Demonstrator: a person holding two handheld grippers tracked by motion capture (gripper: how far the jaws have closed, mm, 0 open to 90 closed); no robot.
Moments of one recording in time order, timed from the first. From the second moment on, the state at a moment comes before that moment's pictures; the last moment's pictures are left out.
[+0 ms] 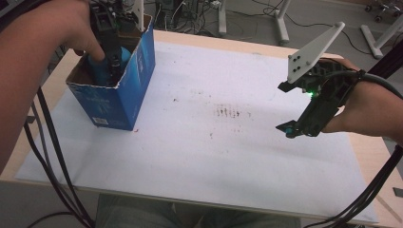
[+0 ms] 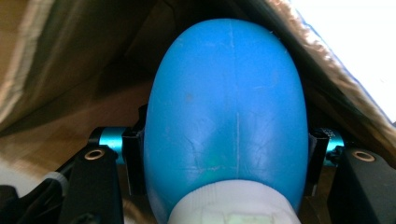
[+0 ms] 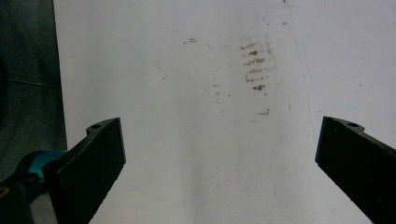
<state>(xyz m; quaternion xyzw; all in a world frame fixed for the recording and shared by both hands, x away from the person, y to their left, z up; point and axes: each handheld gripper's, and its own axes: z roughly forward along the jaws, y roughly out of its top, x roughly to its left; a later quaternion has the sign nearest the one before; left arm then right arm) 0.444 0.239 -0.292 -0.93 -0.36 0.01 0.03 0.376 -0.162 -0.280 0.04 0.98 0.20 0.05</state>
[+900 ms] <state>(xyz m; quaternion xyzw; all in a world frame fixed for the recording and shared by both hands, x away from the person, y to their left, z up) 0.439 0.240 -0.264 -0.93 -0.37 0.01 0.02 0.376 -0.168 -0.277 0.04 0.98 0.20 0.05</state>
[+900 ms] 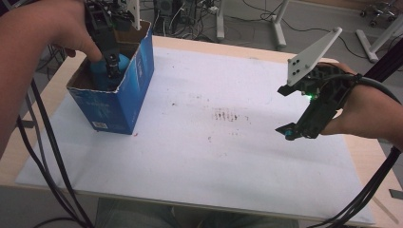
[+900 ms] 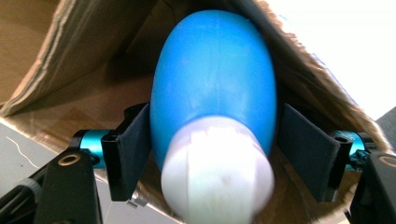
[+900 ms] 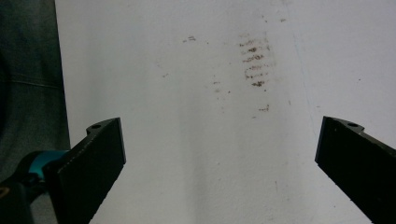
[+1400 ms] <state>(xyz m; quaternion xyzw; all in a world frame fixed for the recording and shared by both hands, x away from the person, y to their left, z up) 0.418 0.221 -0.196 -0.94 -0.33 -0.02 0.01 0.381 -0.181 -0.260 0.04 0.98 0.20 0.05</state>
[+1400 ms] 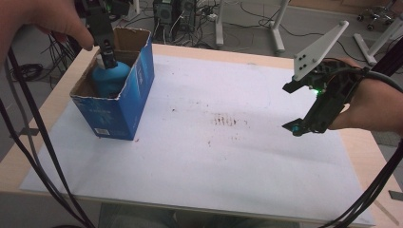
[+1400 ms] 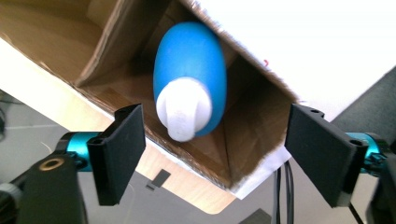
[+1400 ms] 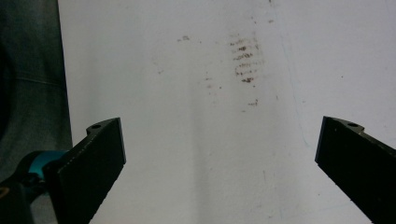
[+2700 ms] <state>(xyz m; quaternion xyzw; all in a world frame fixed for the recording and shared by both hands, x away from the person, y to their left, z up) 0.425 0.098 -0.239 -0.99 -0.10 0.04 -0.02 0.436 -0.144 -0.303 0.00 1.00 0.07 0.01</state>
